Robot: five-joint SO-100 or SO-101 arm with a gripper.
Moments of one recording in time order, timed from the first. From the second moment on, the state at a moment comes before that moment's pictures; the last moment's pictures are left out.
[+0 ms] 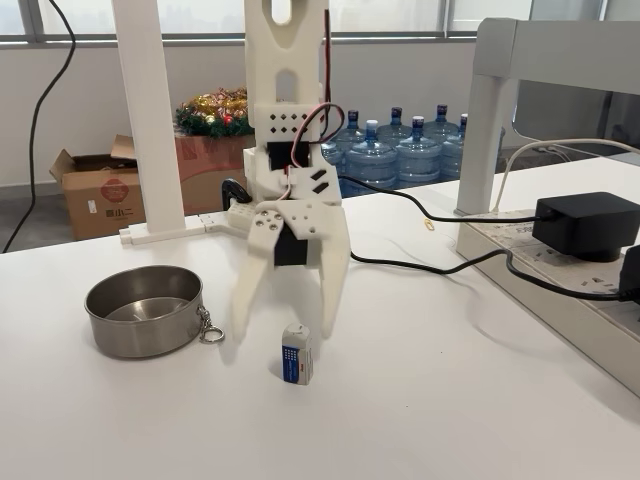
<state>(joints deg) 13.8 82.4 162.6 -50.8 88.9</state>
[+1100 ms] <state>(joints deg) 13.9 71.9 151.4 -50.8 88.9</state>
